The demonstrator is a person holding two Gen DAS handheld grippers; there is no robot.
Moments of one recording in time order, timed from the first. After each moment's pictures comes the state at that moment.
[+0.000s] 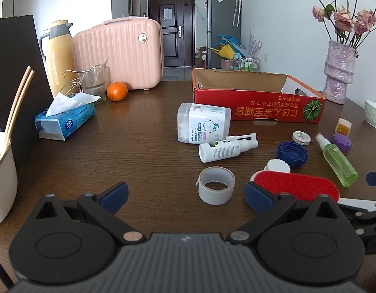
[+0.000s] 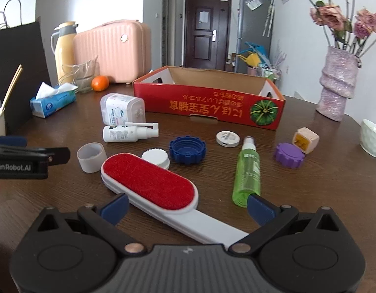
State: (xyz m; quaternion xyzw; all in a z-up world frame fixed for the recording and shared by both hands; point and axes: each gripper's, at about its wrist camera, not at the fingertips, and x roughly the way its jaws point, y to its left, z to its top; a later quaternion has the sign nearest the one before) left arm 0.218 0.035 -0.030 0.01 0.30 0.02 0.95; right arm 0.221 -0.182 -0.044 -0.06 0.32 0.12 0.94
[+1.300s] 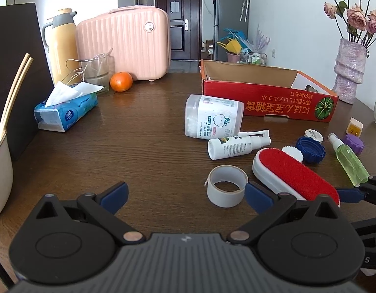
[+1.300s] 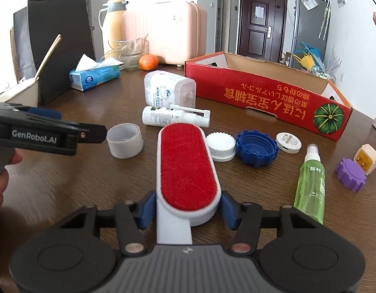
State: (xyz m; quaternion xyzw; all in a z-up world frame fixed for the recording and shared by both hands) left arm 0.234 0.041 -0.039 0.00 0.31 0.04 0.95; right arm 0.251 -0.160 -0.070 -0.09 0.34 0.24 0.91
